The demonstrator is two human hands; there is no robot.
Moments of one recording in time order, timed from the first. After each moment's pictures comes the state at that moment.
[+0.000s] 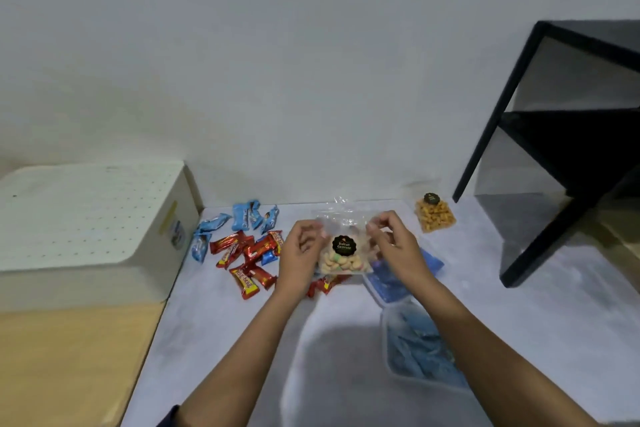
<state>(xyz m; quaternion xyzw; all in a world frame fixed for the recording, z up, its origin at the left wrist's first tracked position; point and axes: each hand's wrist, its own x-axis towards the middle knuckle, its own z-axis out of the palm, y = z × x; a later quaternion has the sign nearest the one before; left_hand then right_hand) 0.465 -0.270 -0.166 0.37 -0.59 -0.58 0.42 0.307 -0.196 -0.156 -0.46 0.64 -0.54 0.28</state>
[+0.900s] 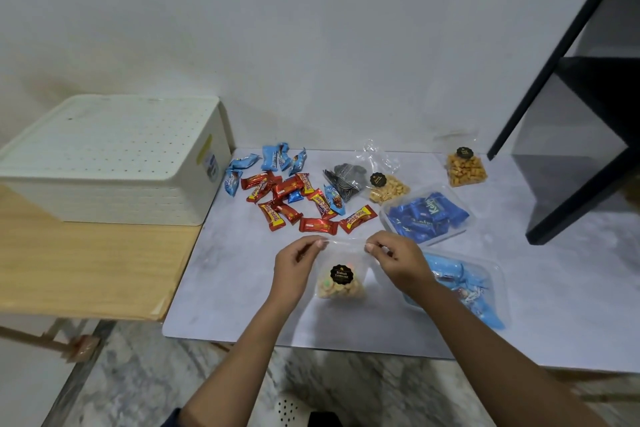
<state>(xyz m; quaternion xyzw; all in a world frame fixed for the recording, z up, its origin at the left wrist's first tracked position) 0.549 -0.190 -0.227 0.47 -0.59 -0.54 0.39 0.356 -0.133 -0.226 -0.58 0.68 -0.36 0.27</state>
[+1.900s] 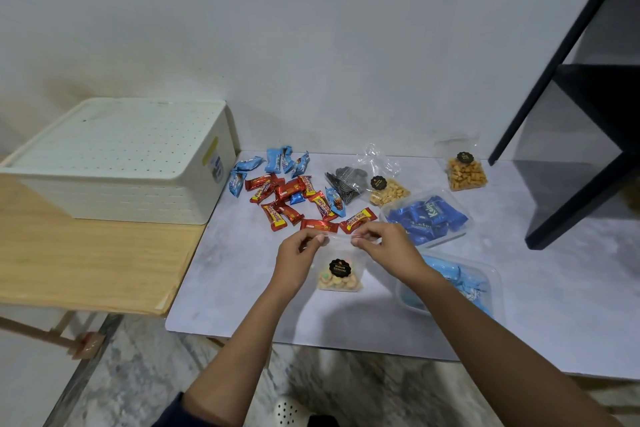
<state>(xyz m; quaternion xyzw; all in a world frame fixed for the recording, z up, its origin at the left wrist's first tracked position) 0.542 -0.197 -0.217 0.49 -0.61 -0.53 0.34 0.360 -0.151 -0.201 -0.56 0.69 -0.34 0.32</state>
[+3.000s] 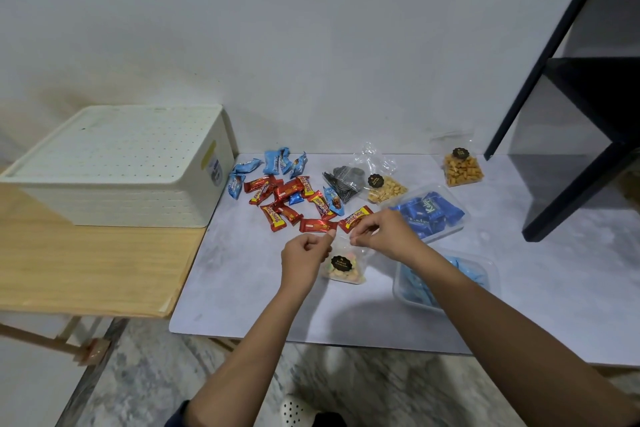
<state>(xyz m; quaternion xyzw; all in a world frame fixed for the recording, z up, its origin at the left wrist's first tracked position) 0.525 -0.181 -0.203 0.58 -0.54 -0.51 0.35 0.359 -0.159 -0.175 -0.56 0.69 -0.29 0.35</state>
